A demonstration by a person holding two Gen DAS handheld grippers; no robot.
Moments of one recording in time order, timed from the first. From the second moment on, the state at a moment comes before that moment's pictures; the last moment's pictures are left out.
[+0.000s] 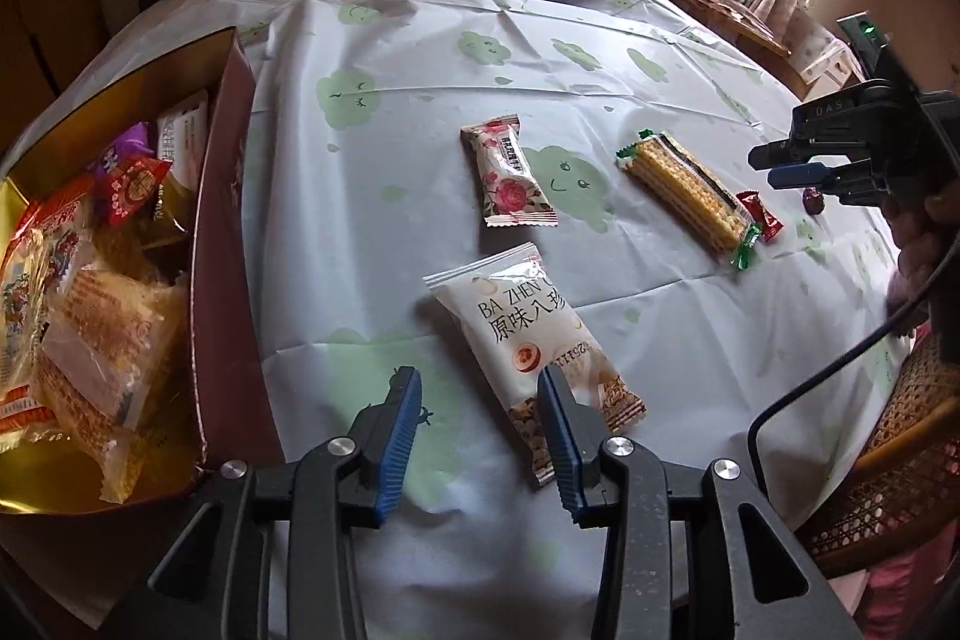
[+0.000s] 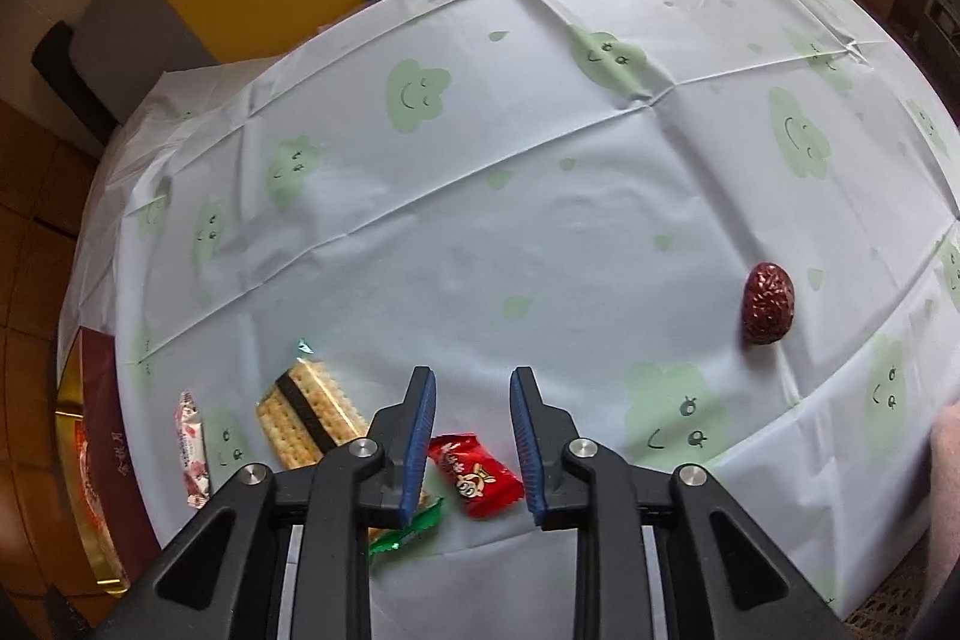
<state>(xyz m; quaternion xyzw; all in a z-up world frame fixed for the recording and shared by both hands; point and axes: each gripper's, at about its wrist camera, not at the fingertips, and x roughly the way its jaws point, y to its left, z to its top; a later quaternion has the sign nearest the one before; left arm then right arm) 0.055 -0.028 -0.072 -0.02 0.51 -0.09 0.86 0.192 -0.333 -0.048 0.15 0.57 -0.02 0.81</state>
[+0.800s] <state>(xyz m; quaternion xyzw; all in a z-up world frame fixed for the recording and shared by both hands) 0.055 -0.024 -0.071 -0.06 0.51 -0.10 0.85 0.197 -0.267 -0.075 -0.08 0.62 -0.03 0.78</state>
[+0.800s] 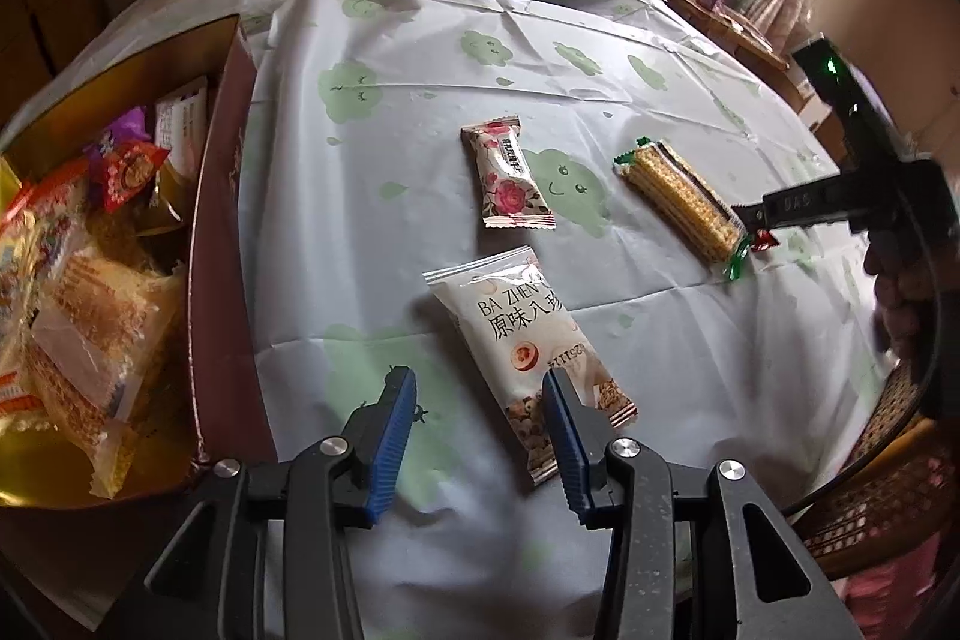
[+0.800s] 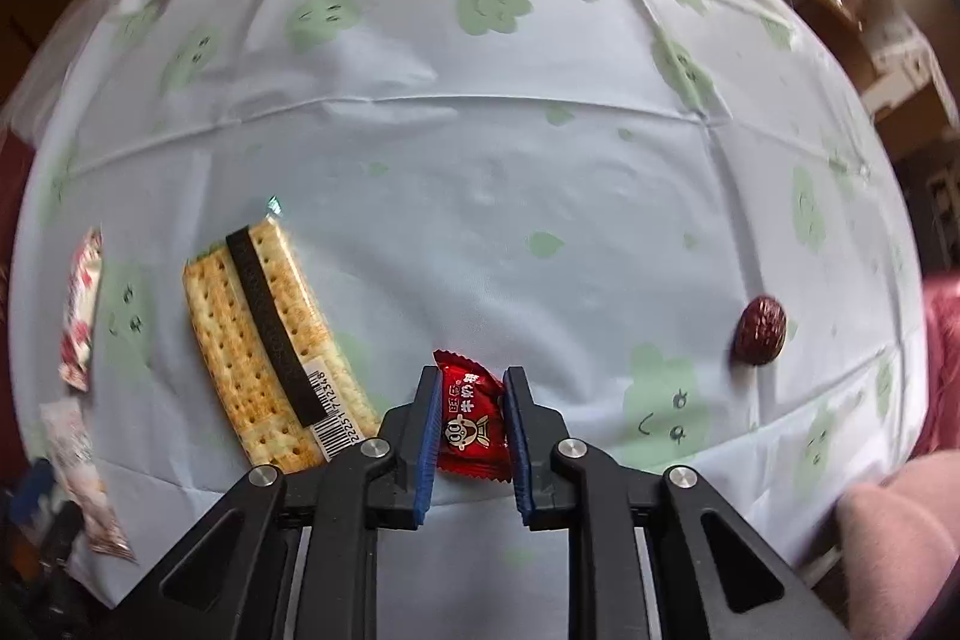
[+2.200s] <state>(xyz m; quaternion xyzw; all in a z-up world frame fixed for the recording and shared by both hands) 0.036 -0.042 -0.036 0.02 0.42 -0.06 0.90 0.182 -0.245 -0.076 -0.13 0.60 -0.02 0.79</state>
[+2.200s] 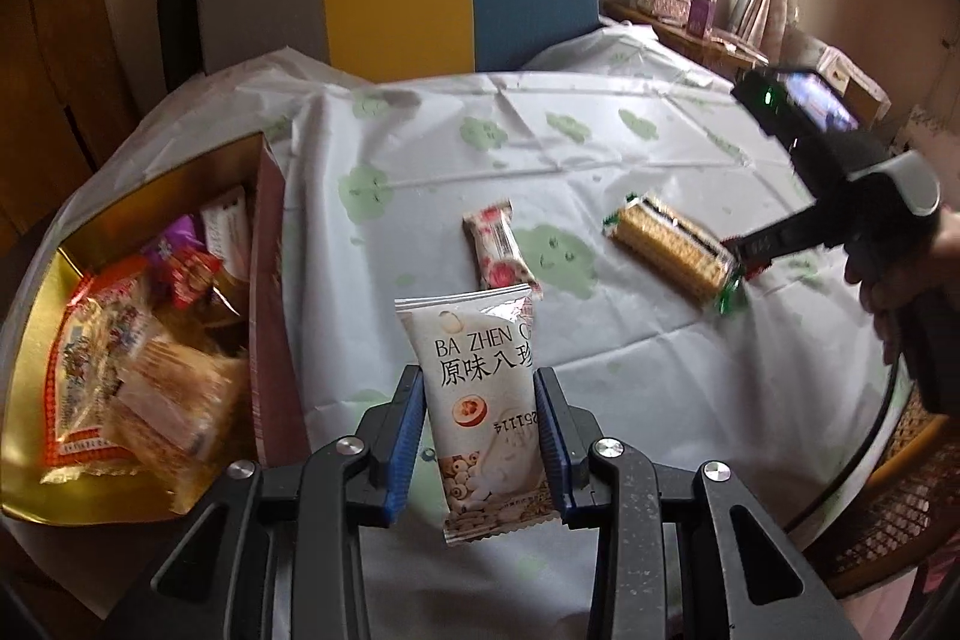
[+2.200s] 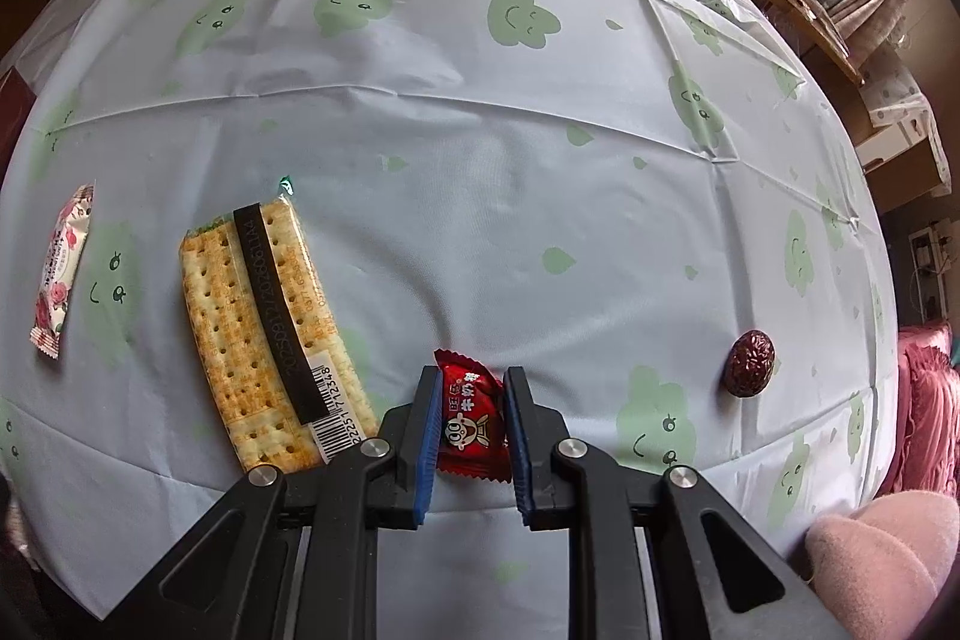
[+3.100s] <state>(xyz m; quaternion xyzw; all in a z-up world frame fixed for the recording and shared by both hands) 0.015 0.155 0.006 -0.19 0.39 0.08 0.89 0.176 -0.240 -0.074 -0.14 0.59 -0.02 0.79</state>
